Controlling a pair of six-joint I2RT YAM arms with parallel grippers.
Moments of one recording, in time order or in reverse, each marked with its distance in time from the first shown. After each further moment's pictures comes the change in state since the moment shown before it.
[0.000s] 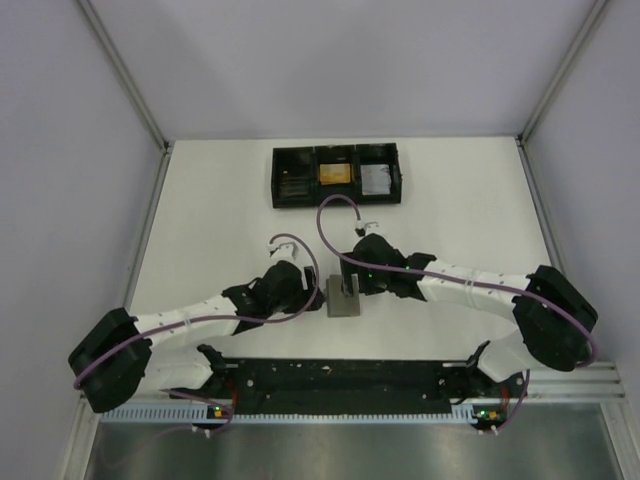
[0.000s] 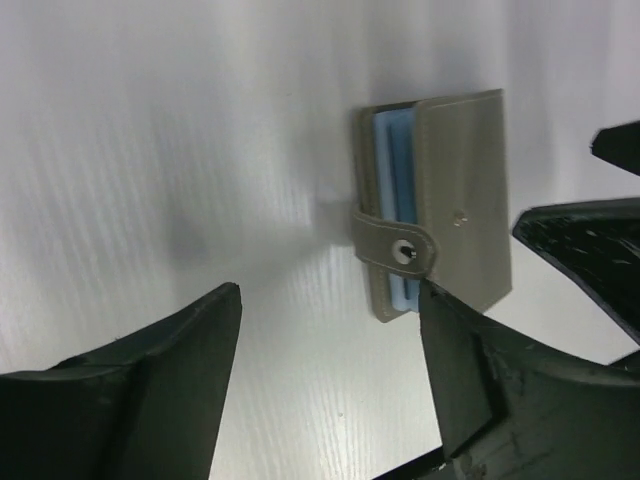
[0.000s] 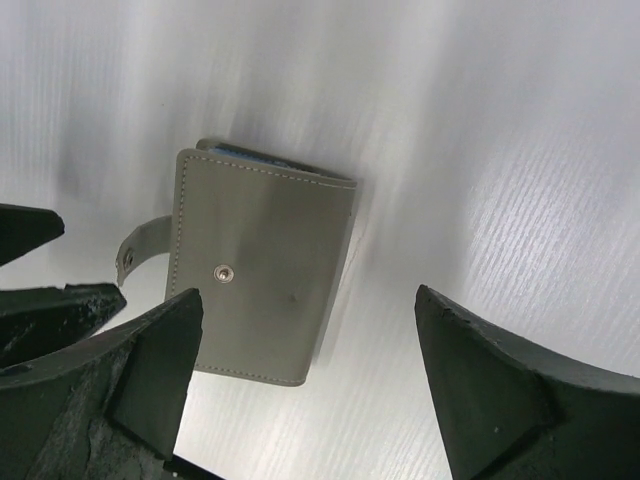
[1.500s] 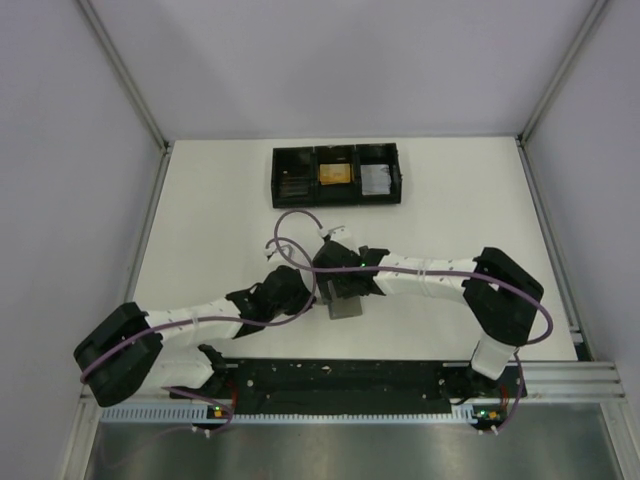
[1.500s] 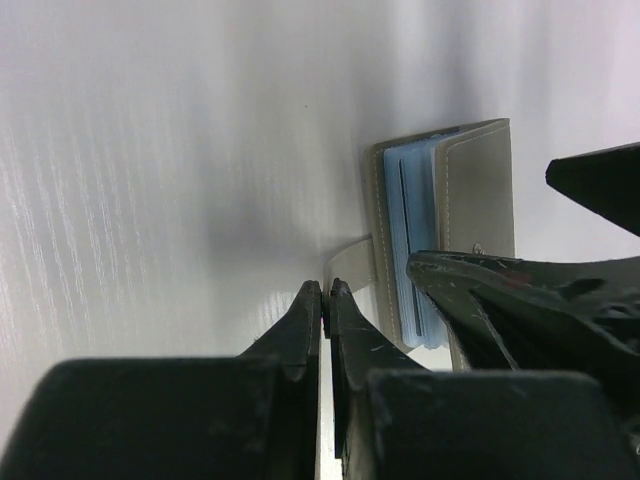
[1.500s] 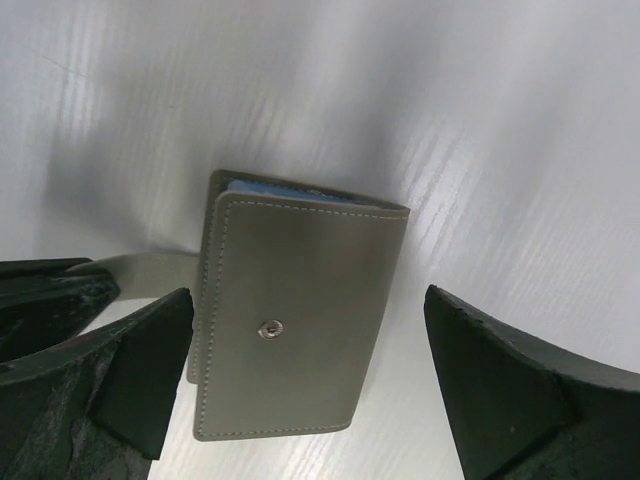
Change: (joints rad) left arm -0.005 0.040 -0.064 0.180 -0.011 -0.092; right arm 0.138 0.263 0.281 -0.182 0.180 -0.028
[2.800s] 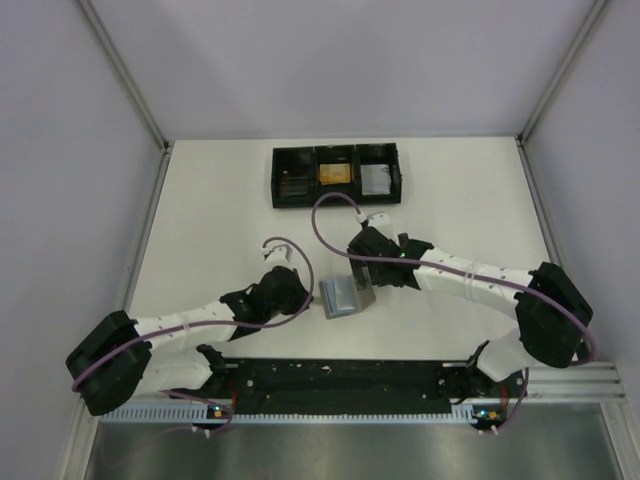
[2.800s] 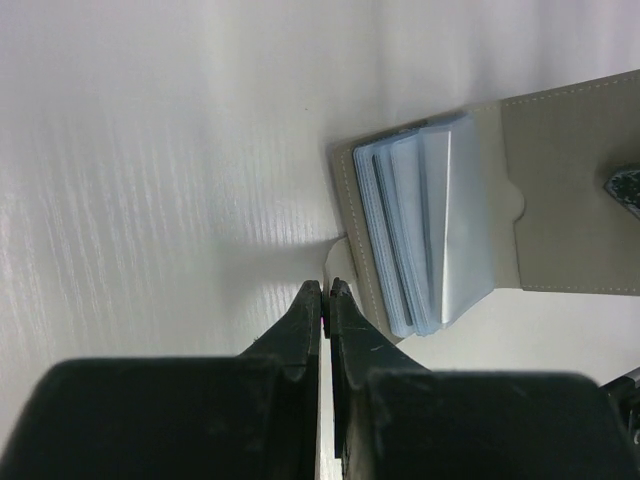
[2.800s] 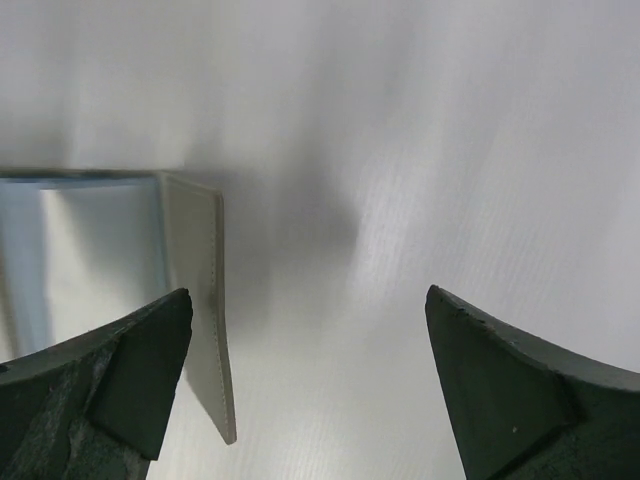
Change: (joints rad) left arm 0.002 -0.070 -0.010 -0.039 -0.017 0.028; right arm -0.156 -0.225 -0.154 -0.134 0.107 -0.060
